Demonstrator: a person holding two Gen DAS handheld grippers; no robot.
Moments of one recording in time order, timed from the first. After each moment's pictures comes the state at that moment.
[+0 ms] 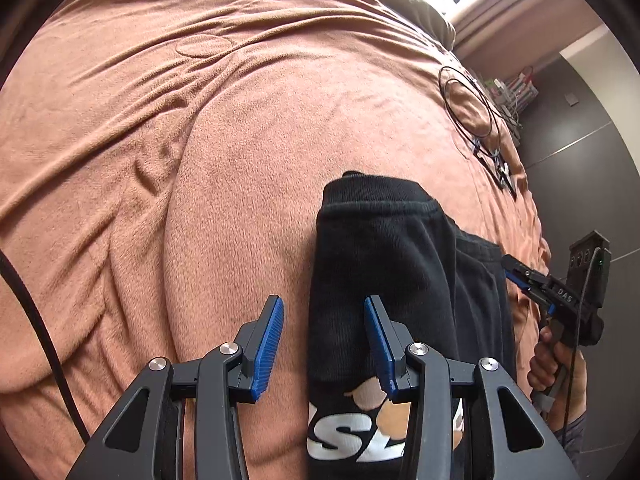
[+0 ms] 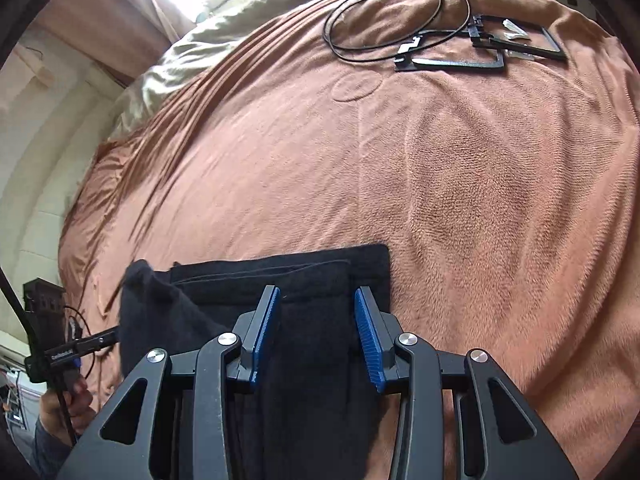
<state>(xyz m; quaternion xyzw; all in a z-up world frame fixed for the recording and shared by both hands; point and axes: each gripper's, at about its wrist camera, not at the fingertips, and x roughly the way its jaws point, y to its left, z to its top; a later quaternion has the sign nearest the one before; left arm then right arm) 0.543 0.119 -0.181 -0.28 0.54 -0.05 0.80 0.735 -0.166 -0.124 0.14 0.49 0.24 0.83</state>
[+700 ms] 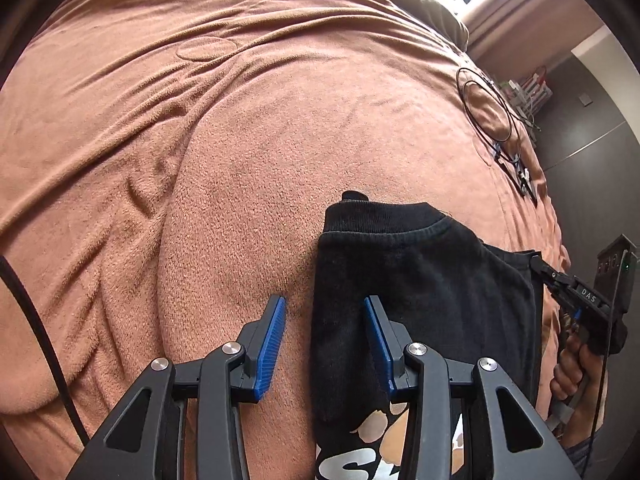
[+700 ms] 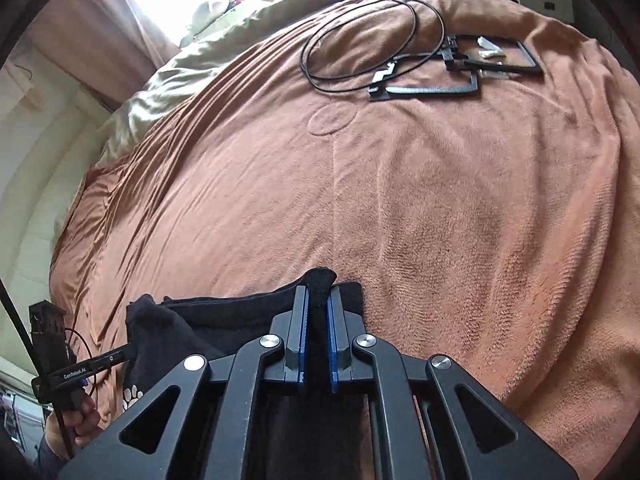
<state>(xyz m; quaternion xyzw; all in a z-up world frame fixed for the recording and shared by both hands) 0.560 0.118 -0.194 -0.26 0.54 -0.02 0.80 0.744 -0.166 -0.124 0.16 0.47 0.21 0.85</state>
